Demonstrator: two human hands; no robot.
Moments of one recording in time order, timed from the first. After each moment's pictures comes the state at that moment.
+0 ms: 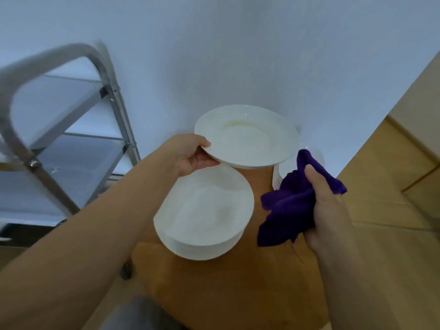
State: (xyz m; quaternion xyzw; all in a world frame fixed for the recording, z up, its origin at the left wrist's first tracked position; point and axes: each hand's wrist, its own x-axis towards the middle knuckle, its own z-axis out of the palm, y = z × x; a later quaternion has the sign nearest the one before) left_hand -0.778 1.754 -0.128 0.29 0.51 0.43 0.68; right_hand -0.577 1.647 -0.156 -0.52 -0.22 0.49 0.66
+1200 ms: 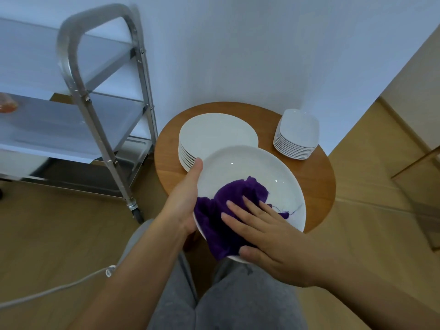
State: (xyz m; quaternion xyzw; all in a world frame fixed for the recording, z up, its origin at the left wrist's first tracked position) left_hand -0.794 1.519 -0.199 0.14 0.44 0.49 0.74; right_hand -0.600 1.474 -0.187 -0.35 -0.92 0.20 -0.02
